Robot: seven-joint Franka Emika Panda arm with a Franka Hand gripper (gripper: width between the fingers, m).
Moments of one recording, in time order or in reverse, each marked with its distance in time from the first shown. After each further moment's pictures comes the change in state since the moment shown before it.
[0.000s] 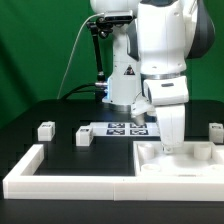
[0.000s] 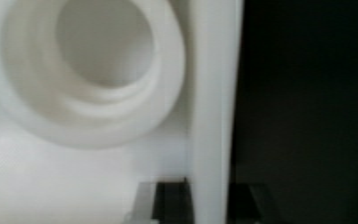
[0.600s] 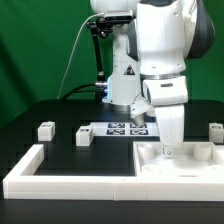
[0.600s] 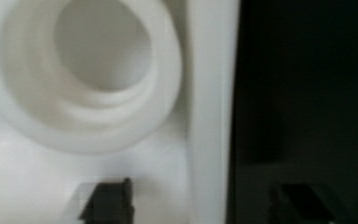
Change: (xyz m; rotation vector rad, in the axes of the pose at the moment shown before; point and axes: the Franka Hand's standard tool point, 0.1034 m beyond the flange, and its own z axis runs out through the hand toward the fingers) arm -0.001 0.001 0.000 -0.002 0.000 0.003
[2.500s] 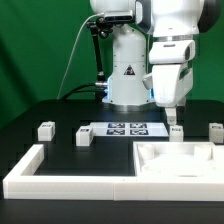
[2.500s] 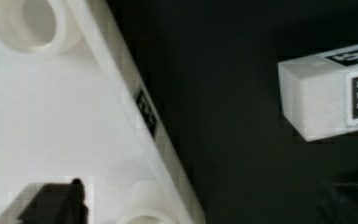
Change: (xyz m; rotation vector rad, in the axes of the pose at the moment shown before) arm 0.028 -0.025 -0.059 -0.076 -0.020 0.474
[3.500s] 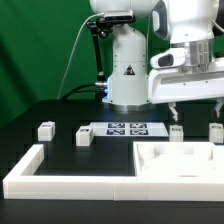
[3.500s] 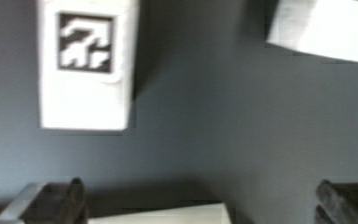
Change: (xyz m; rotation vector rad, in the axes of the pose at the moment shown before) arm 0.031 -0.059 0.013 0.046 0.037 1.162
